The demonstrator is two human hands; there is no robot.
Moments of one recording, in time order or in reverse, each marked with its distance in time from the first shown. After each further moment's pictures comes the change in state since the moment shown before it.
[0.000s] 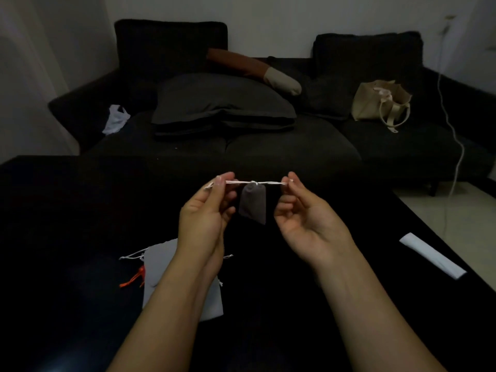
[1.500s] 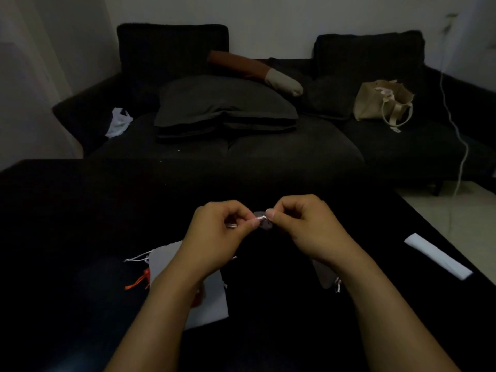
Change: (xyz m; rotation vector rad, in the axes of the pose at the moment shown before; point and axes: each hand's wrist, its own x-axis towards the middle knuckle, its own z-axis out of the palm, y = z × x) left_hand -0.001 0.007 -0.022 1.004 -0.357 0.293; right_hand -0.009 -0.009 -0.014 -1.596 -0.166 -0.367
